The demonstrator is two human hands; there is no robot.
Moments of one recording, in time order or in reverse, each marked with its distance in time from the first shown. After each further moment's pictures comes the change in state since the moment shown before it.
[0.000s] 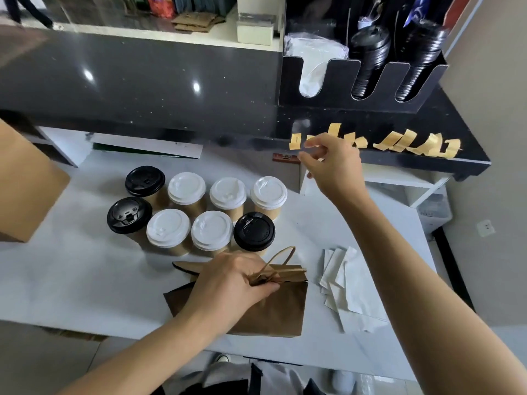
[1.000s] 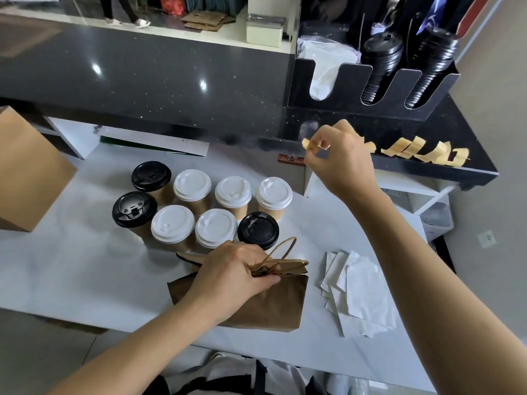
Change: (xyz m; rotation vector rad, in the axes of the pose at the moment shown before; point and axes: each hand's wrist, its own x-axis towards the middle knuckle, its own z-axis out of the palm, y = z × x) left_hand 0.008 -0.009 -0.004 0.002 0.013 -0.001; right_hand 0.007 -0.014 -0.009 -0.260 0.037 -0.264
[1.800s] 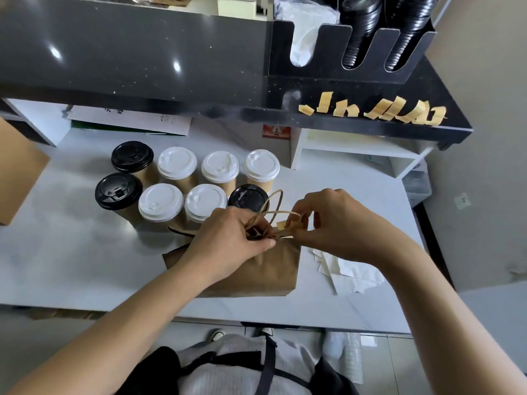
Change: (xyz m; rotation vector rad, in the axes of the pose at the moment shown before) left_hand 0.004 0.004 -0.005 0.024 -0.068 -0.091; right_hand -0.134 -0.029 -0.048 0.097 -0.646 0.019
